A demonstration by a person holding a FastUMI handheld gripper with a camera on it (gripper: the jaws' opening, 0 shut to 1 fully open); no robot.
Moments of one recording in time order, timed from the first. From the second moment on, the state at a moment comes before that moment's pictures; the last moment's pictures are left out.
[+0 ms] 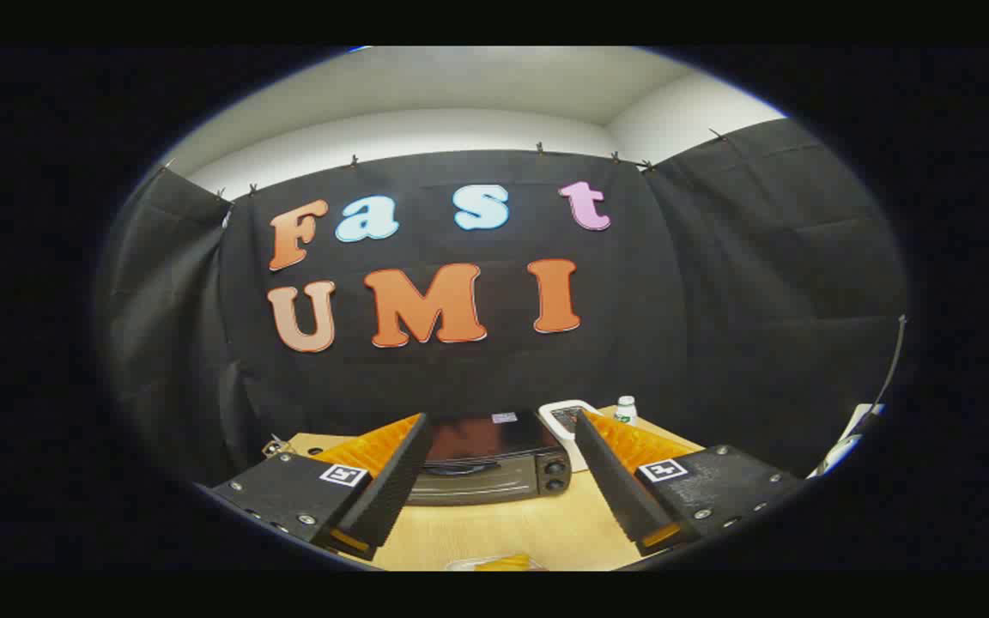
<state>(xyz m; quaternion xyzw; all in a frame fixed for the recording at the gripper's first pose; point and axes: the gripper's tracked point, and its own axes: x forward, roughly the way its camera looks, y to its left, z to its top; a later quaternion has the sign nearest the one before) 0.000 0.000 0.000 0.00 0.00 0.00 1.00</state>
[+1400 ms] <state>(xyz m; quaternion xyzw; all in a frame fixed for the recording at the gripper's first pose) 0.051 0.054 -0.053 -0.06 0.05 0.04 1.00</state>
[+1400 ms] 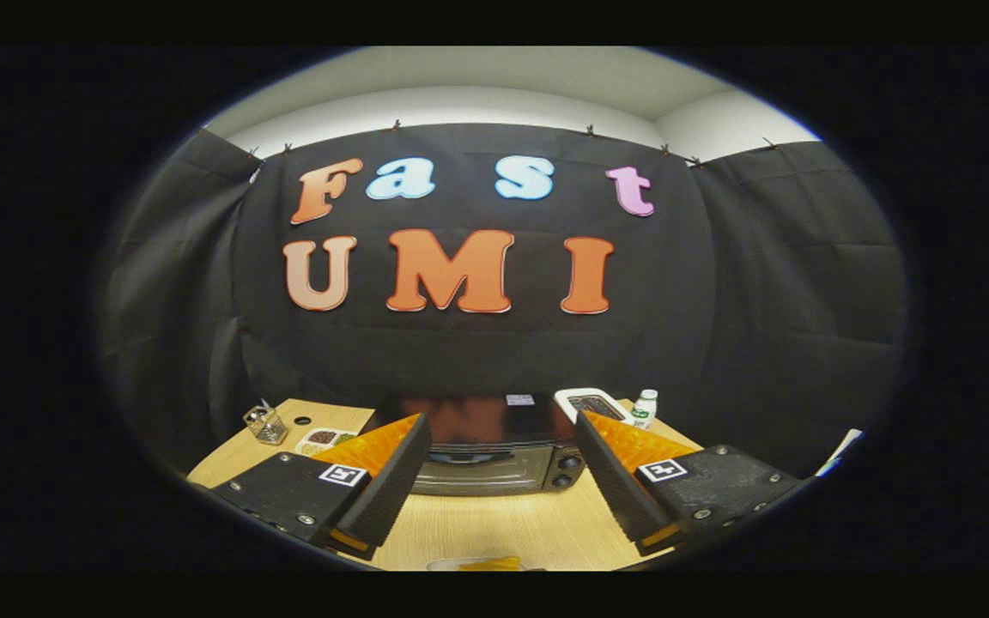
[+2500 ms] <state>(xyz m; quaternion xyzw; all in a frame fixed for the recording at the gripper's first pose) 0.174 0.091 -0.198 -0.08 0.16 0.07 0.98</state>
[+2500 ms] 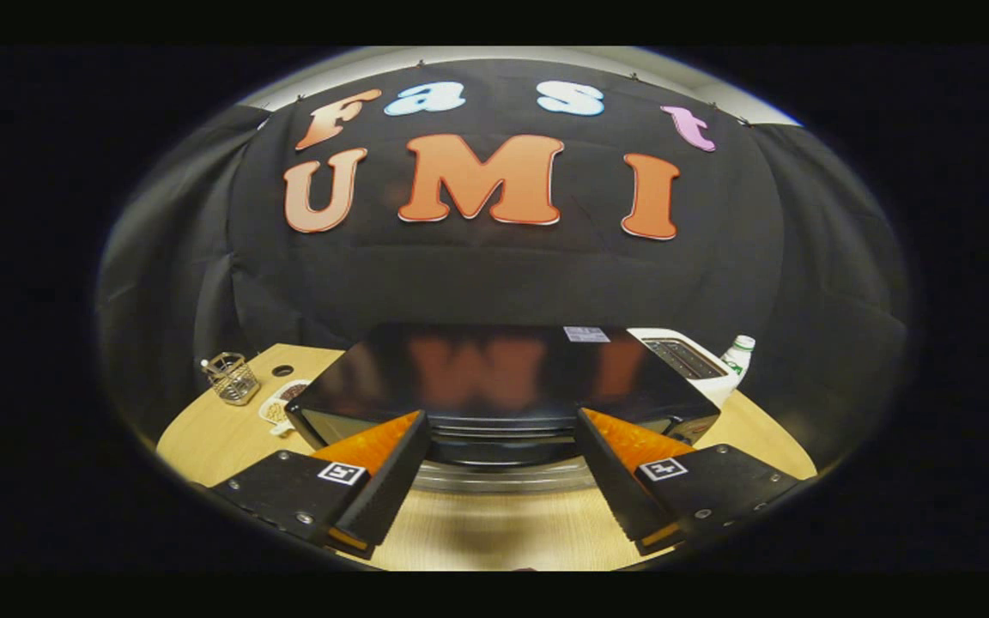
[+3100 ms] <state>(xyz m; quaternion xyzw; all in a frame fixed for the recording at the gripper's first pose) 0.142 0.081 -0.210 -0.06 0.18 0.08 0.98</state>
